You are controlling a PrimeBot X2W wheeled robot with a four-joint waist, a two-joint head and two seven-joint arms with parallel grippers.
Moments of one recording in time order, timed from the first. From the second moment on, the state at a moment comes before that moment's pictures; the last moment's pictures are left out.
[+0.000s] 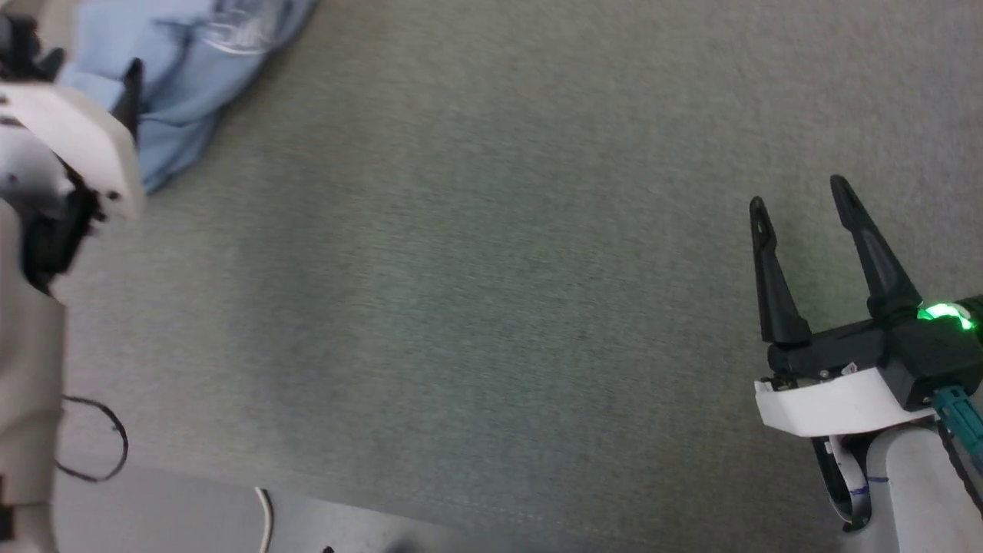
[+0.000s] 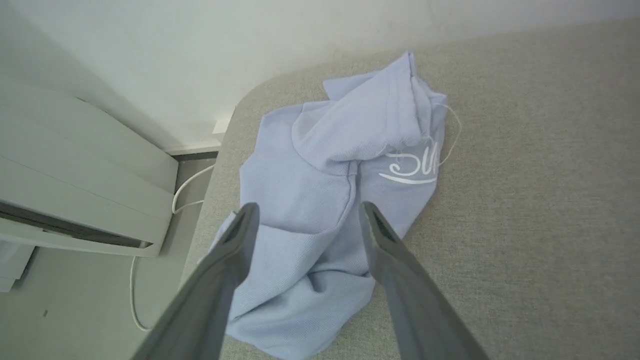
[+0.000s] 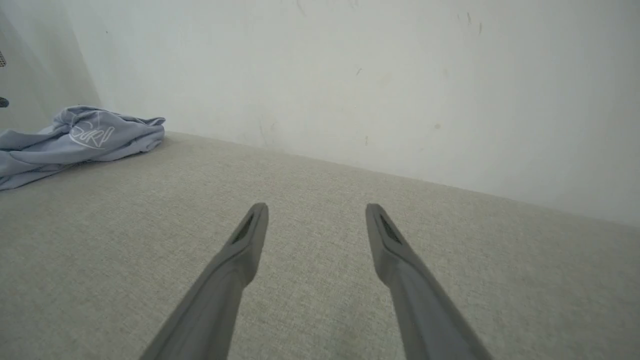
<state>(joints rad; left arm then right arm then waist) -0.78 0.47 -0.06 0.40 -0.25 -0.12 0.37 -0.17 -0.06 0.03 -0.10 -0.07 0.13 -0.25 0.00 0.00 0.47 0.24</state>
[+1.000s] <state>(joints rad) -0.97 0.69 -0.13 0.76 -0.44 -0.04 0.10 -0.19 -0.05 0.00 -0.01 -0.04 0.13 -0.26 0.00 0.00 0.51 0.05</state>
